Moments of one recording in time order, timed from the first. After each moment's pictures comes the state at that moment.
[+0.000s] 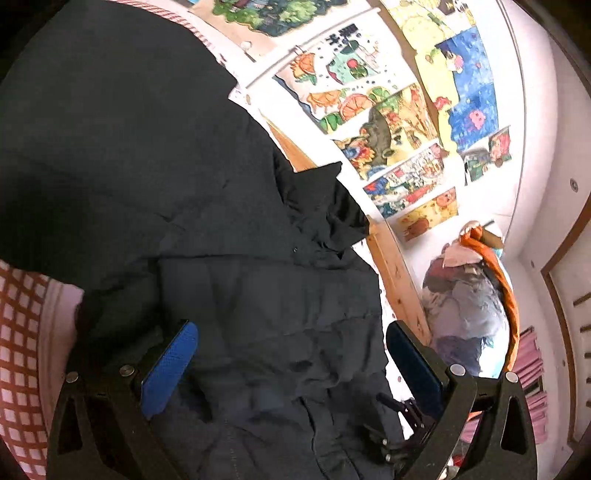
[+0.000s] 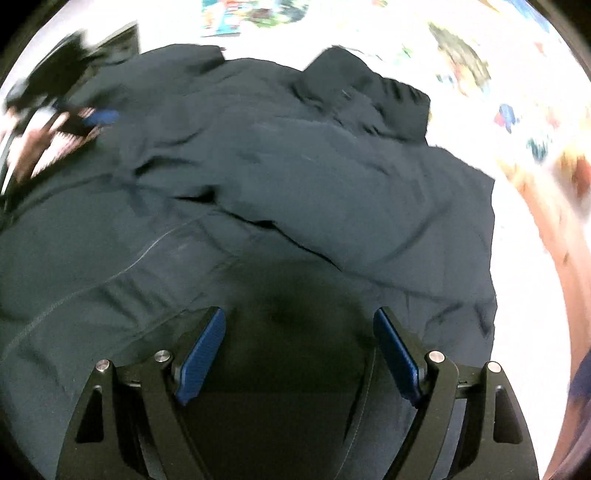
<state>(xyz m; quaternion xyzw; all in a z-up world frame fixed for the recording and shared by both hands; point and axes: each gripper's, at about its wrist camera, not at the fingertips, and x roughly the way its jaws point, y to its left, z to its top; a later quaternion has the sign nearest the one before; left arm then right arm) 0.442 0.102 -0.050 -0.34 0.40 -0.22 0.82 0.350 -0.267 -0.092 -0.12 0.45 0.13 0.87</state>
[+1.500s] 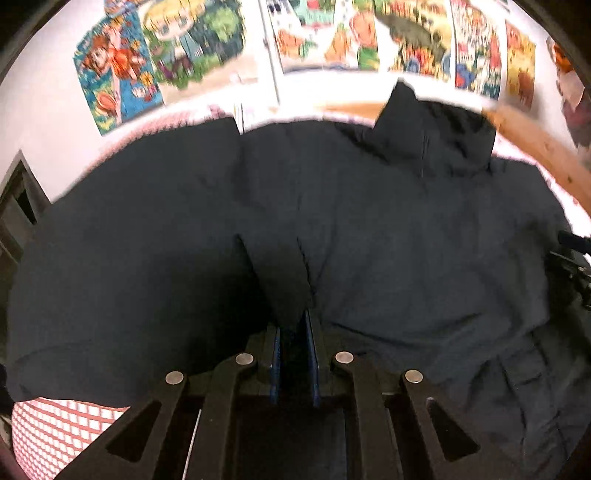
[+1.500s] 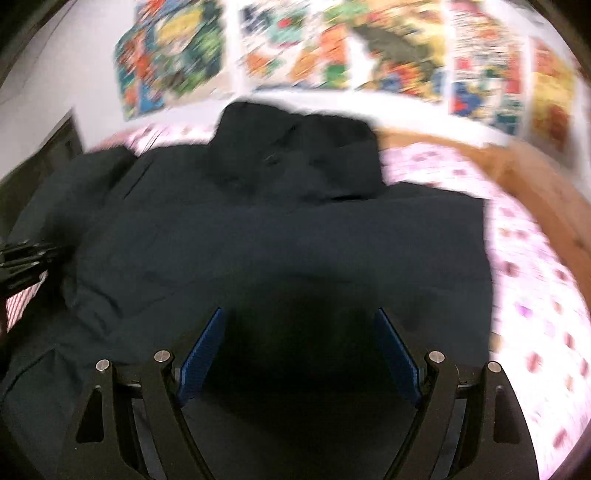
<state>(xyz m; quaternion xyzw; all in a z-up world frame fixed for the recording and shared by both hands) 0.485 0.039 -0.048 0.08 0.44 0.01 0.89 0.480 -0.252 -0.085 -0.04 0.39 0.11 0.91</state>
